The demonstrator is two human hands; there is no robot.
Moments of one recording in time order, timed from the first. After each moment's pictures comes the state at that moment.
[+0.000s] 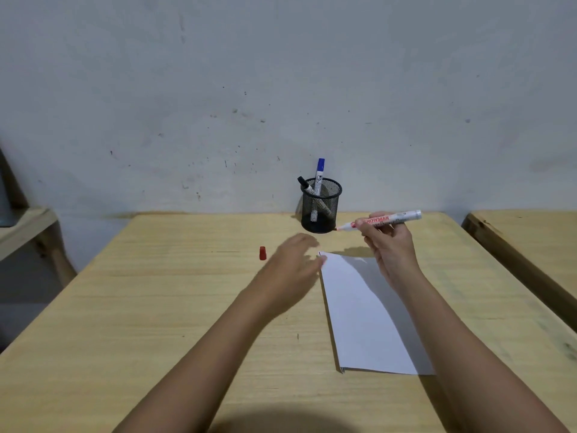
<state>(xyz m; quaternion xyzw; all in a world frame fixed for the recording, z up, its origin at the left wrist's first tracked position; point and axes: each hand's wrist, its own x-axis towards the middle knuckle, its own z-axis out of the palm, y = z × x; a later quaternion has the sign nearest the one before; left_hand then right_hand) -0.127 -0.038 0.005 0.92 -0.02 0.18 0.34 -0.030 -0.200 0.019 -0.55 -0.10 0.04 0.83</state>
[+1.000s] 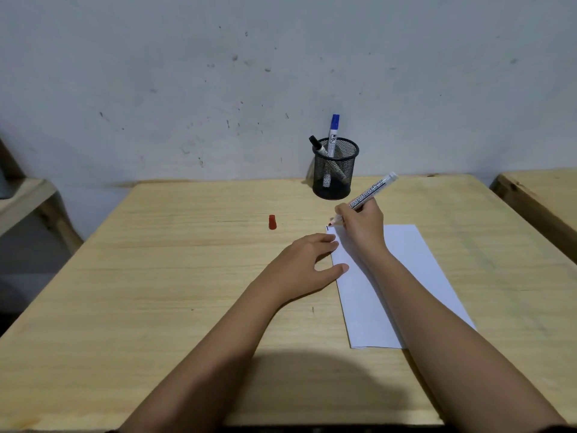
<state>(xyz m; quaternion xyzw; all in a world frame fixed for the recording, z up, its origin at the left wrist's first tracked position) -0.135 -0.036 -0.029 0.95 -0.02 0.05 0.31 -0.038 -0.135 -0.013 -0.71 -0.05 0.01 0.70</state>
